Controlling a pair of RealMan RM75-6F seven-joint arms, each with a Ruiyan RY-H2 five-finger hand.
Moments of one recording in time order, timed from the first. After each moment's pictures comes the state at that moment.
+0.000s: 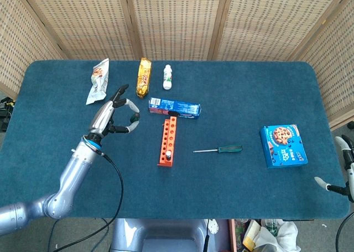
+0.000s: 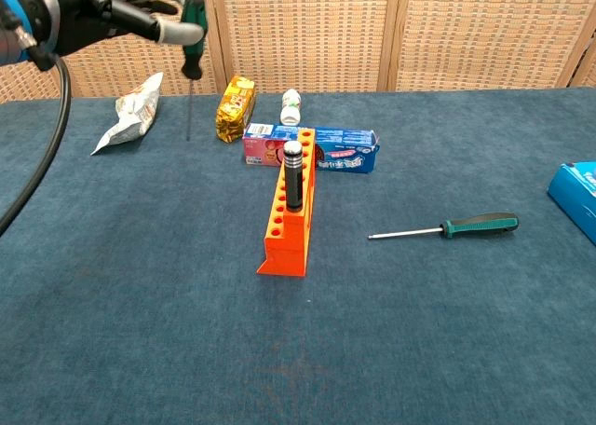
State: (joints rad) left arm -0.70 -1.37 -0.49 -1.81 0.88 0.93 -0.11; right arm 0.06 -1.01 0.13 -1.60 -1.38 1.43 0.28
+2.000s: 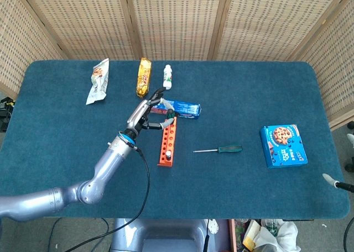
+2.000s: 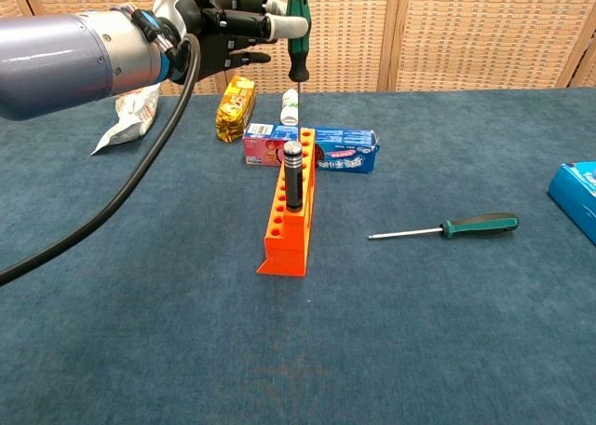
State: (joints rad) left arm -0.88 -1.59 -0.54 -1.58 0.81 0.80 -0.44; right arm 0.06 -0.99 0.16 -1.58 -1.34 1.41 0.35
